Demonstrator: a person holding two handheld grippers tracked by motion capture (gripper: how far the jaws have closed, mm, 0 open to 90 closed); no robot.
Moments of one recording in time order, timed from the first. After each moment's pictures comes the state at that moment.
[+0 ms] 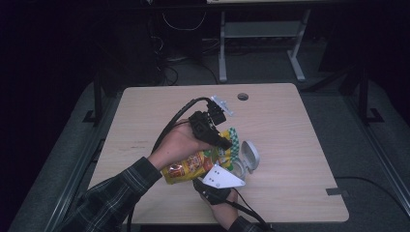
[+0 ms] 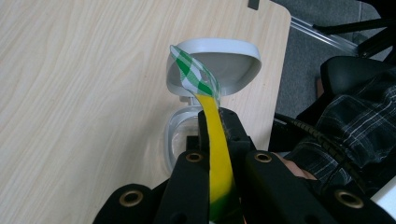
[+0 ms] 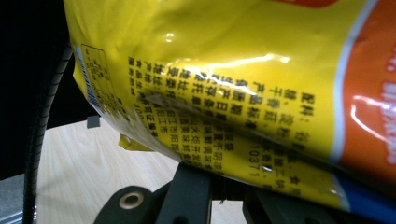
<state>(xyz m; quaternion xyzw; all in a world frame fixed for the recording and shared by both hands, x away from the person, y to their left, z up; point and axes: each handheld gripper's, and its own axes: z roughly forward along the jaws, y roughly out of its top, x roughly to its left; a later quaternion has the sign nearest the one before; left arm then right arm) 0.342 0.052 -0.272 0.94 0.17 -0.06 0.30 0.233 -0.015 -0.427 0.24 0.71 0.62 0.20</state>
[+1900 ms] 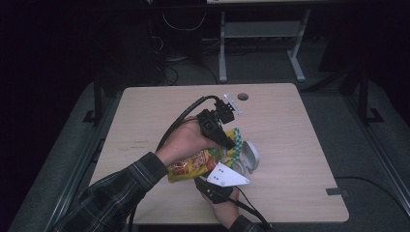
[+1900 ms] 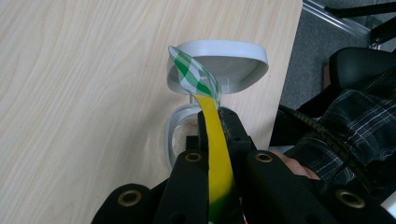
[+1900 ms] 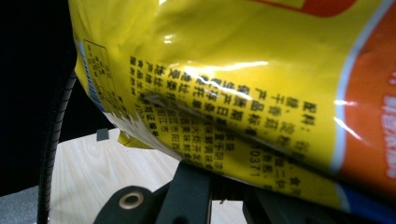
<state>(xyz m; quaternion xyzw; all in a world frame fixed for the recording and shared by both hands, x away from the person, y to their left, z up) 0.346 0.033 -0.267 0.95 0.17 -0.06 0.25 0.234 -0.021 -0.423 0.24 0.70 0.65 0.19</state>
